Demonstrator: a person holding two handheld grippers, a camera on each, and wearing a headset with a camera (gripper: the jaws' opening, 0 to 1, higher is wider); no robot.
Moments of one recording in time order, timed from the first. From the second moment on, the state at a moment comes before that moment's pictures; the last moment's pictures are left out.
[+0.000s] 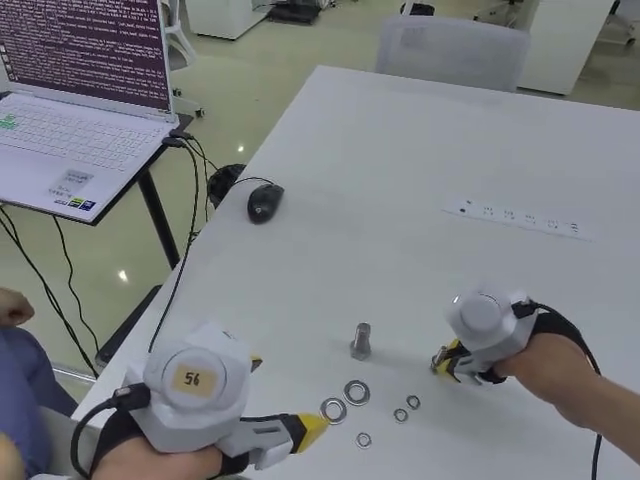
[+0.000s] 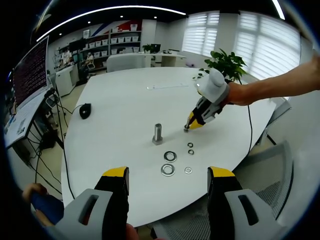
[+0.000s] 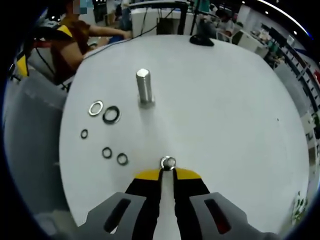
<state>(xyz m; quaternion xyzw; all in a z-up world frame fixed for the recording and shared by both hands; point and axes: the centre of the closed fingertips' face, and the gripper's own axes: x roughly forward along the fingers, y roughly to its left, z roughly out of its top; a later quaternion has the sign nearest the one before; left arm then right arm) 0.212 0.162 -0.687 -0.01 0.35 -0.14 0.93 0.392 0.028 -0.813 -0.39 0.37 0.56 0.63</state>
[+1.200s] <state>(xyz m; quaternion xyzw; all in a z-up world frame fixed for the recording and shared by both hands) 0.212 0.160 -0.688 -0.01 0.35 -0.14 0.93 0.335 0.033 -0.823 -0.34 0.36 0.62 0.60</state>
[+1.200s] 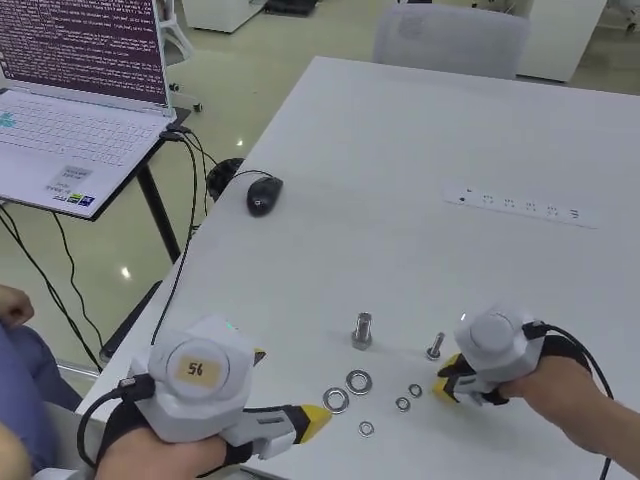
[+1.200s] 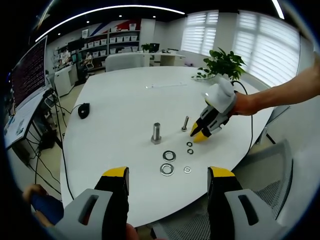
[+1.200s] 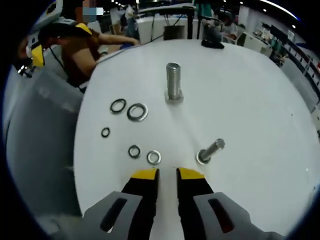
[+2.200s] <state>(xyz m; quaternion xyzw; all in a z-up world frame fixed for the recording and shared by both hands) 0.212 0.163 -0.685 -0.01 0.35 -0.14 0.93 0.327 0.046 -0.824 -0.41 0.33 0.65 0.55</state>
